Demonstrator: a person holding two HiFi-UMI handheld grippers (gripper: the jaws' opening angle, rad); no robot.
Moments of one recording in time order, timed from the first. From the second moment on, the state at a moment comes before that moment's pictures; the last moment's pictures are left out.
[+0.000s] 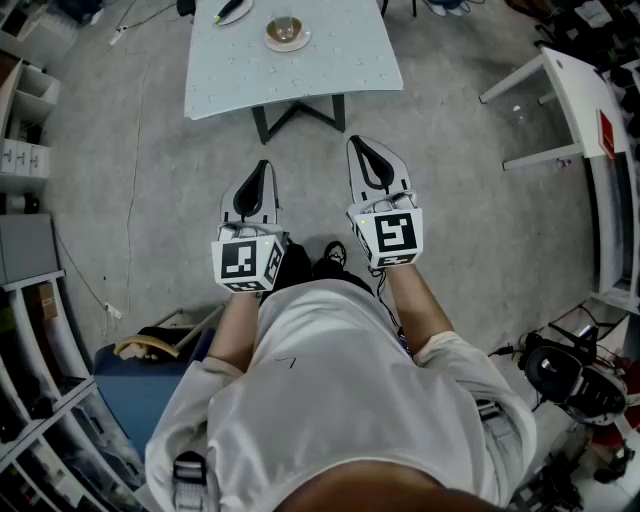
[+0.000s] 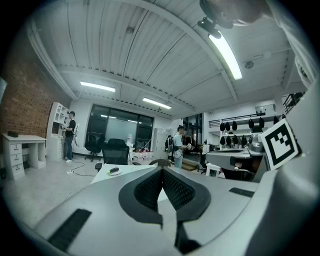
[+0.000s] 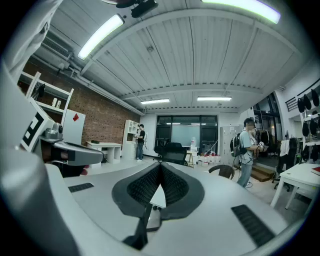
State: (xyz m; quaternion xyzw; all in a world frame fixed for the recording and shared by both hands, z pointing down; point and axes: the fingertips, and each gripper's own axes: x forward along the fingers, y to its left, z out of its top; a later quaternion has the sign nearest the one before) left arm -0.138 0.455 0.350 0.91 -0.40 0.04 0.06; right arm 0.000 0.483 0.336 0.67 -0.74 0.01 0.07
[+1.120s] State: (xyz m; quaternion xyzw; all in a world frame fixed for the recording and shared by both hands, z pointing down) left arm -0.150 0.438 0.370 0.92 -0.37 0.06 0.07; right arm -0.023 0.476 0.364 0.65 -0.75 0.04 0.08
